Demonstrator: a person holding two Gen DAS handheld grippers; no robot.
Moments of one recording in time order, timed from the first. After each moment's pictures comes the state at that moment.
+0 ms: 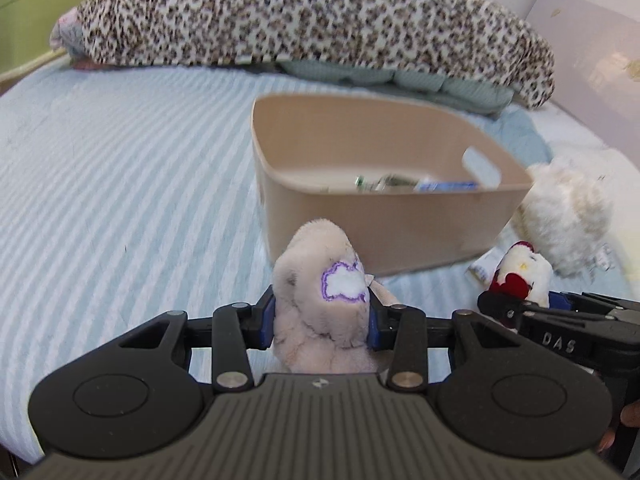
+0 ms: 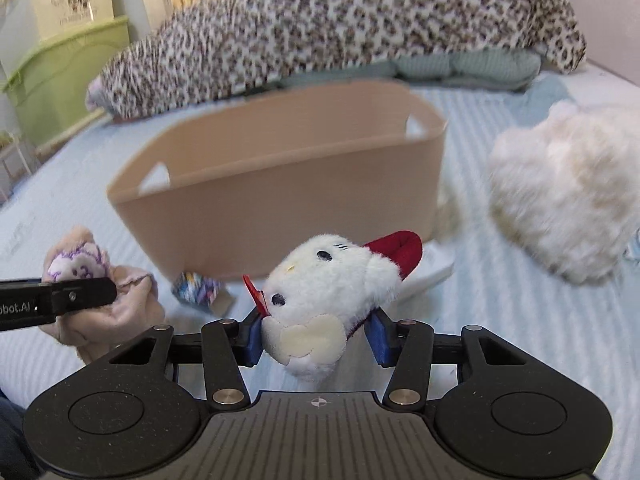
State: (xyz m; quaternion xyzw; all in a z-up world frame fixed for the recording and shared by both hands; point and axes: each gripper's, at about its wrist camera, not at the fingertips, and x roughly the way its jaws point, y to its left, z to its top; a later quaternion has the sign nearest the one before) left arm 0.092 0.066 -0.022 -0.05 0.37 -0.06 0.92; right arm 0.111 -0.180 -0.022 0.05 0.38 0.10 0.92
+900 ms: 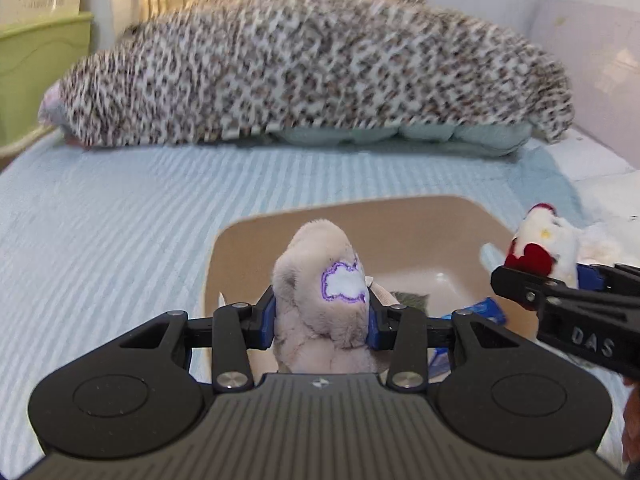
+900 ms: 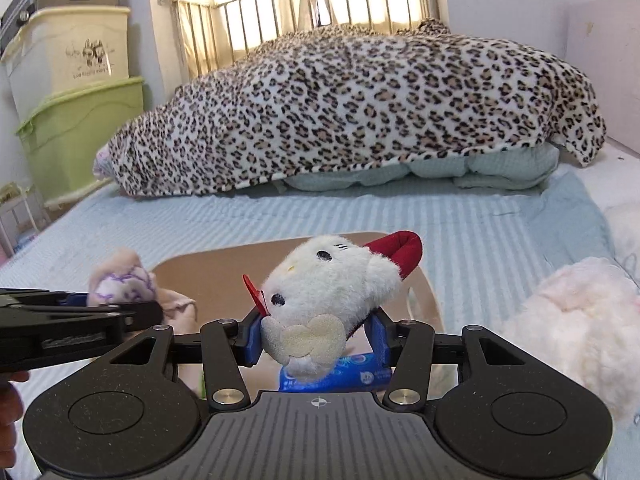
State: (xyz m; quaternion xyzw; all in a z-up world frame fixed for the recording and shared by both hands) left arm 0.207 0.010 0.008 0.00 0.34 -0.03 0.94; right arm 0.211 -0.187 0.039 0.03 0.29 0.13 0.95
